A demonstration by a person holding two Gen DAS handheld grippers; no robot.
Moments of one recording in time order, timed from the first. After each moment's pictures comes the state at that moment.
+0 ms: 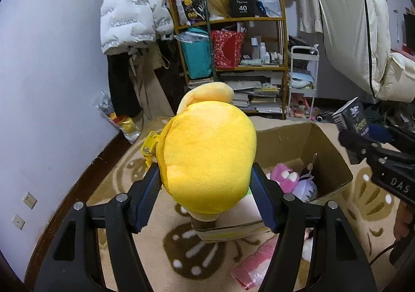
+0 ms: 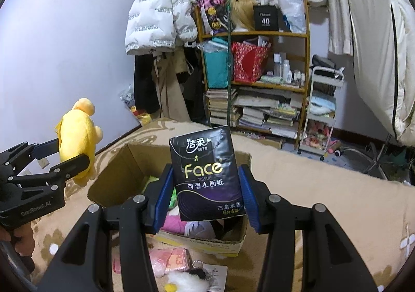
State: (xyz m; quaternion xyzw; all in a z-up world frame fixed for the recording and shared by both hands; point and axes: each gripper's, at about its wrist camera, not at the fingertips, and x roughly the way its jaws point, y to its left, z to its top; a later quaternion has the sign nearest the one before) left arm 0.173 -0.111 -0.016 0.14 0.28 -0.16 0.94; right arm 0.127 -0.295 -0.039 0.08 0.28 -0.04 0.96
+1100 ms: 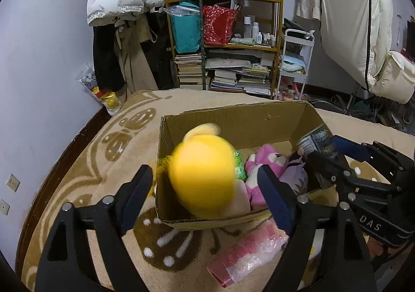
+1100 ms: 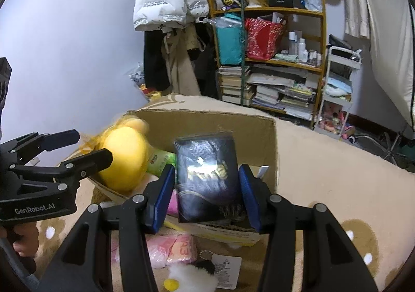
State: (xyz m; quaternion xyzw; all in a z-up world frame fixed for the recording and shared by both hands) left arm 0.188 -0.127 -0.049 0.11 0.35 -0.18 0.91; right arm 0.141 -0.287 -0.080 0.07 0.32 0.00 0.94
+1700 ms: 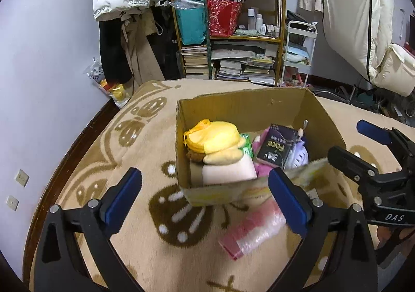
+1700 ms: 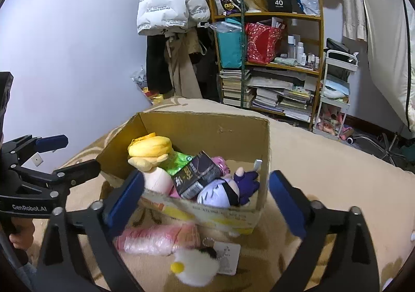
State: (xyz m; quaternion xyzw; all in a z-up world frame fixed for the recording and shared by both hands) left arm 0.160 -0.106 -0.037 0.12 0.37 -0.17 0.90; right arm 0.105 -0.286 -0.066 0.08 0.31 0.00 0.95
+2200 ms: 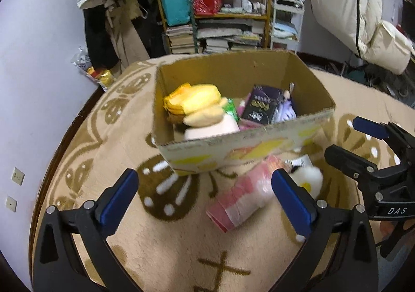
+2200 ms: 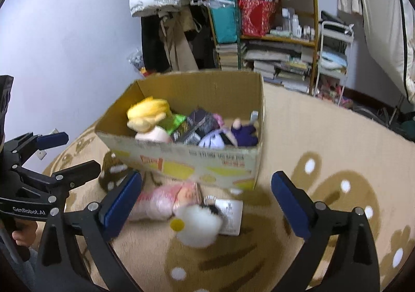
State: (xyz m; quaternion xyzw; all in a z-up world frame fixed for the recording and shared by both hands) left arm 0.141 -0.114 -0.068 0.15 0.42 -0.20 0.87; right arm 0.083 -0.289 -0.100 0.11 0.38 0.01 0.92
